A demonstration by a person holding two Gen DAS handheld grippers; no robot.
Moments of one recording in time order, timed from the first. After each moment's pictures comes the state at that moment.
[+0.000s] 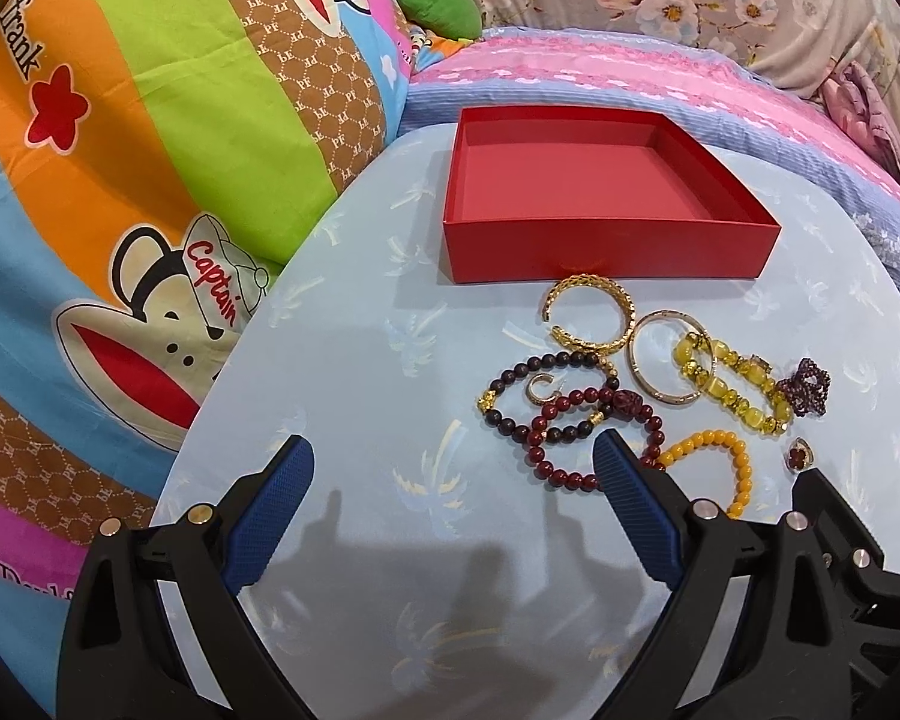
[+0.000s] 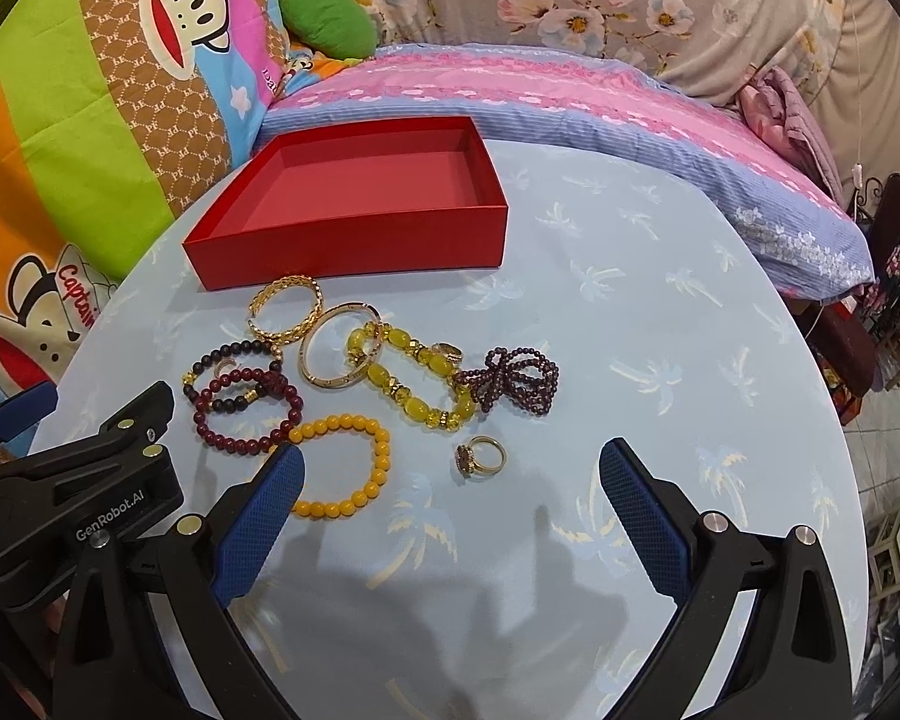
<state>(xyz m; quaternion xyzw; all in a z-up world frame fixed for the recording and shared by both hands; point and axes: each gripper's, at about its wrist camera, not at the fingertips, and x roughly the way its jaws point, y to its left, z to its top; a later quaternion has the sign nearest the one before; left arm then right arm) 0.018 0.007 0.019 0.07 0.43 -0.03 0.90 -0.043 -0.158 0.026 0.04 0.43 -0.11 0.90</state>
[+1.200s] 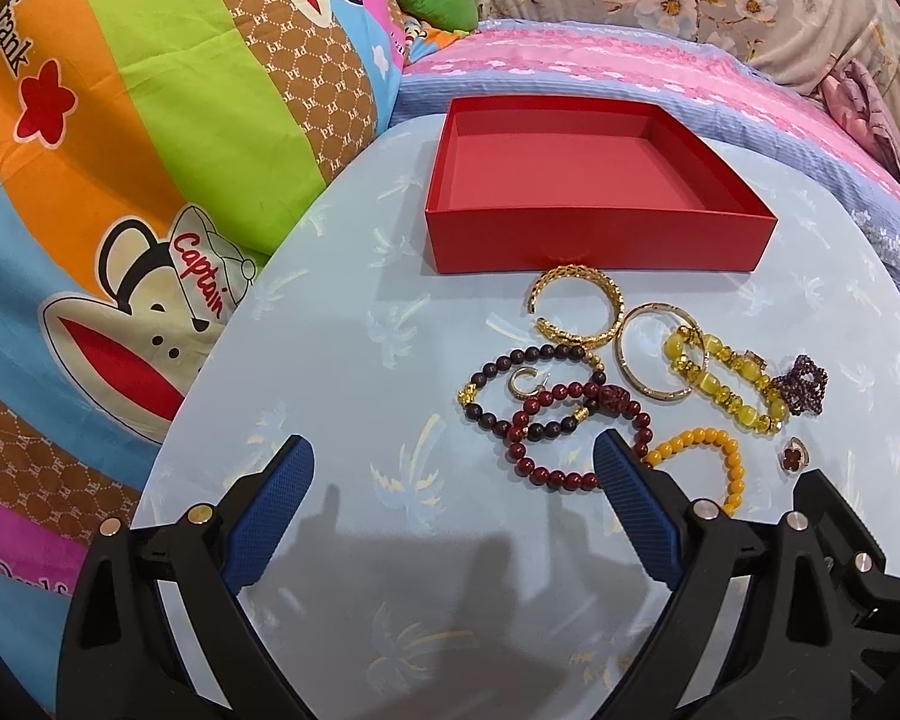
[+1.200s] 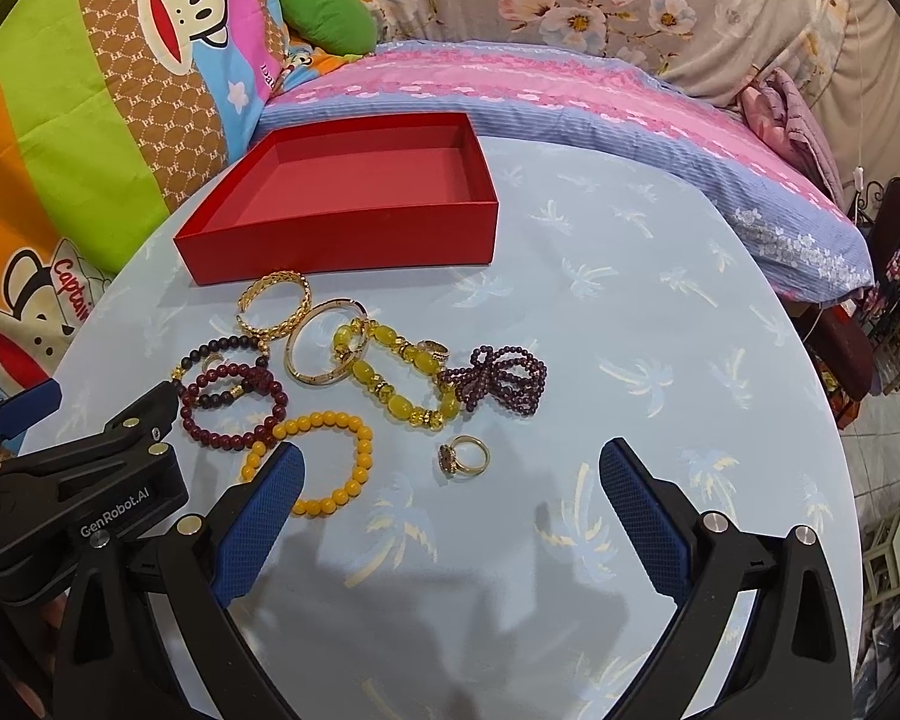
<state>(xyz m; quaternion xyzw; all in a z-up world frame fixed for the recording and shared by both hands) 0.022 0.003 0.013 0.07 0.44 -0.04 0.90 -0.041 -0.165 0.024 0.03 0.43 -0.10 0.90</state>
